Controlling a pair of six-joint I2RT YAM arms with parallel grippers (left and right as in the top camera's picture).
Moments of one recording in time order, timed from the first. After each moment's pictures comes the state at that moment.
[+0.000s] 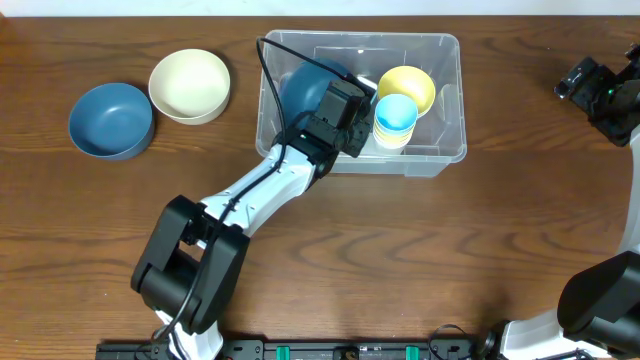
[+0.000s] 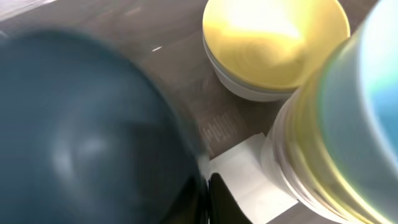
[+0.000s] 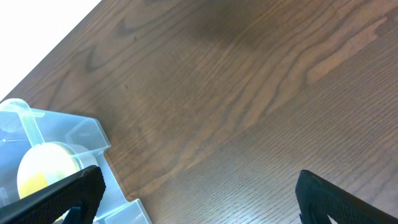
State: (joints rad) left arm -0.58 1.89 1.27 -0.15 -0.05 -0.04; right arm -0.37 1.70 1.62 -0.92 -0.10 0.39
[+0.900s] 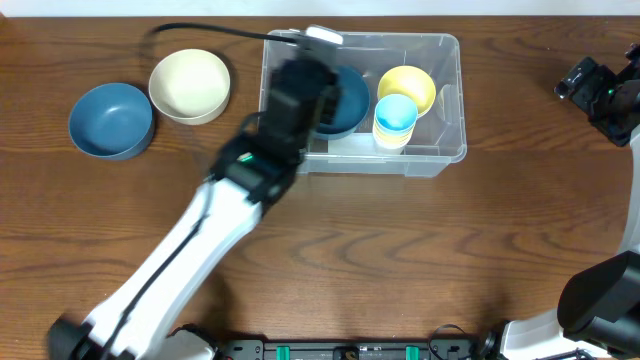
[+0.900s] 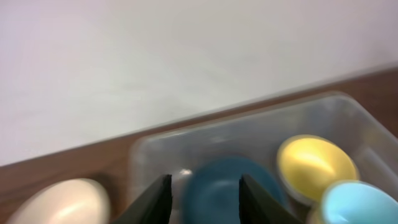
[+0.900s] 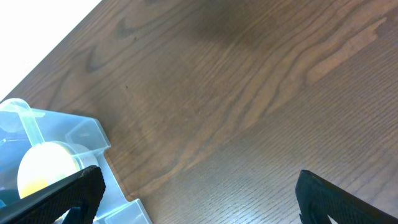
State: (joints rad) left arm -0.54 1.41 1.29 -0.23 -0.37 -0.03; right arm -0.37 1.70 1.62 -0.92 -0.10 0.39
